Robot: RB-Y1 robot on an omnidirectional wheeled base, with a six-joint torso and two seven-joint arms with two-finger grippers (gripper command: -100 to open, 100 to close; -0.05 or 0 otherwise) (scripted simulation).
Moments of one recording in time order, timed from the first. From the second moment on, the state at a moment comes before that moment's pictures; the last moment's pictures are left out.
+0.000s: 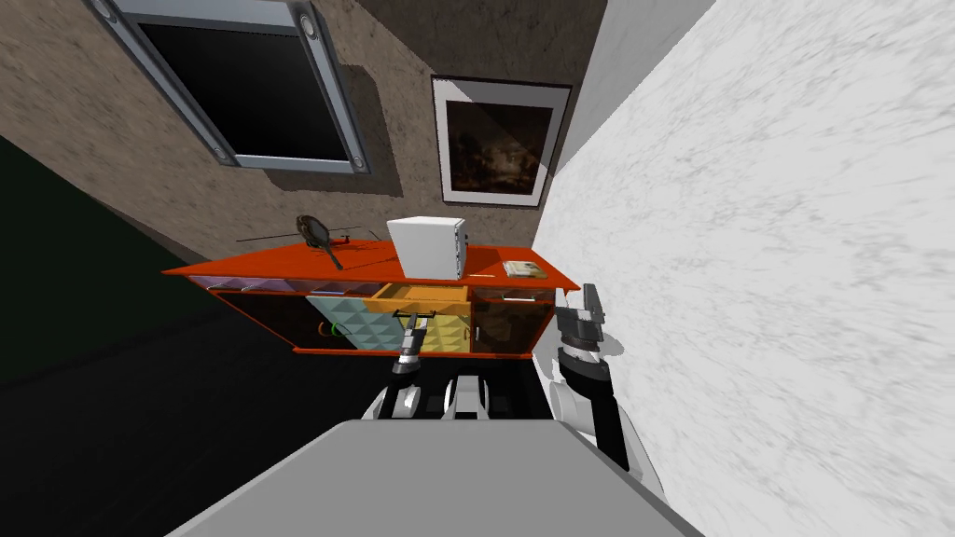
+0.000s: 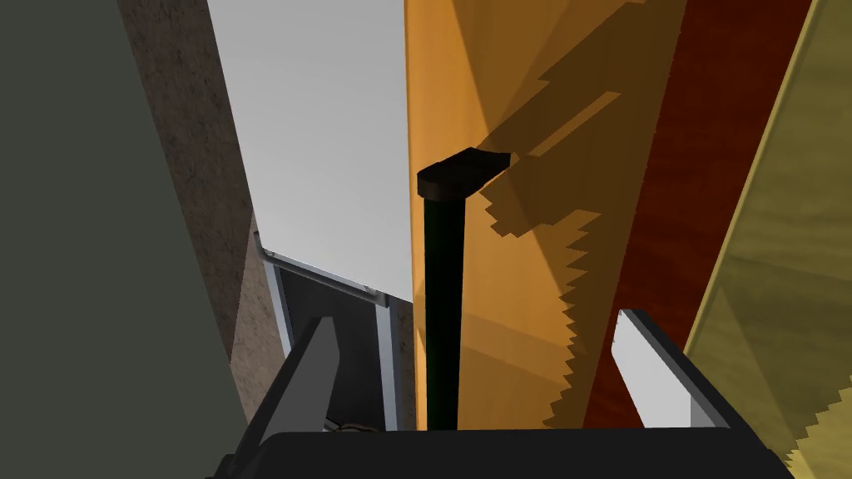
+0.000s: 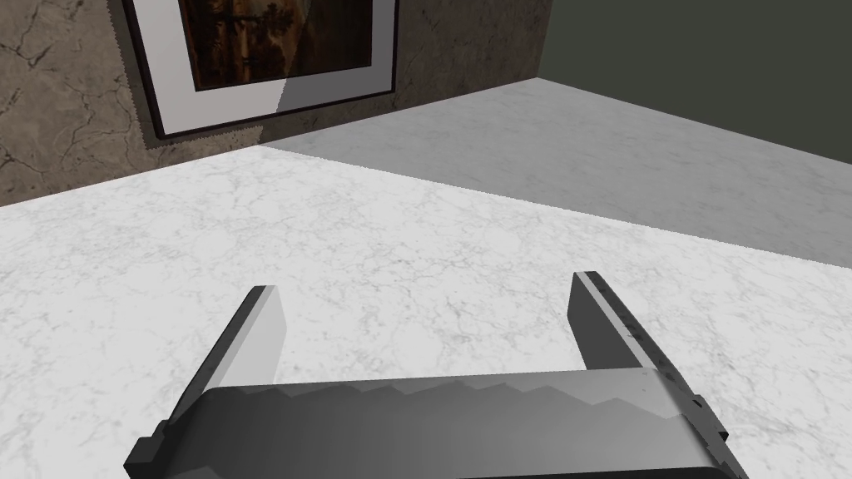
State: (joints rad) left arm 0.18 0.04 -0.07 -1.21 0.02 -1.06 0.06; right arm 0.54 0.00 -0.05 -2.29 0.07 -0.58 -0.15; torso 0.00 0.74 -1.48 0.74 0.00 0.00
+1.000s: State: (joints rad) left arm -0.10 0.03 -0.01 -0.97 0.00 -1.01 0.08; right arm 0.54 0.00 -0.05 -2.29 0.07 -0.58 -0.15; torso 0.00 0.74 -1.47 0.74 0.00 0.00
